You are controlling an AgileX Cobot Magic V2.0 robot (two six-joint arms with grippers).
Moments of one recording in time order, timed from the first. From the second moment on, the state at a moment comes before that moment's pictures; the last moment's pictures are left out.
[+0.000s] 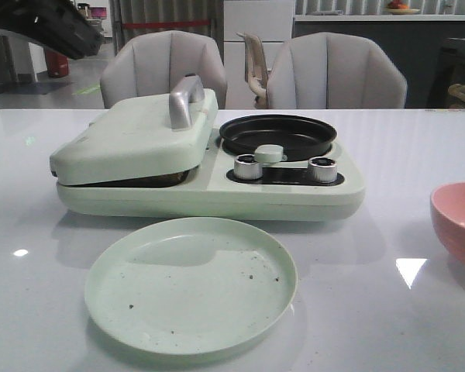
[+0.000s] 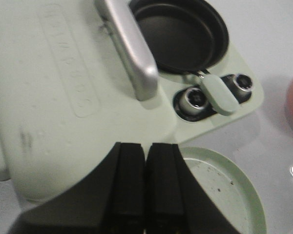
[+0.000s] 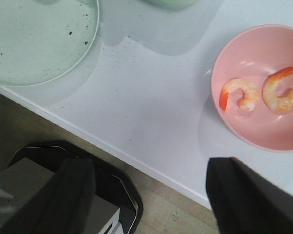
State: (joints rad) left arm -0.29 1.40 -1.07 -0.77 0.61 0.68; right arm 0.37 0.91 -0.77 0.02 0.90 -0.03
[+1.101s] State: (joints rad) left arm -0.48 0.88 -0.67 -0.22 0.61 0.21; right arm 0.37 0.91 -0.77 0.02 0.86 -0.03
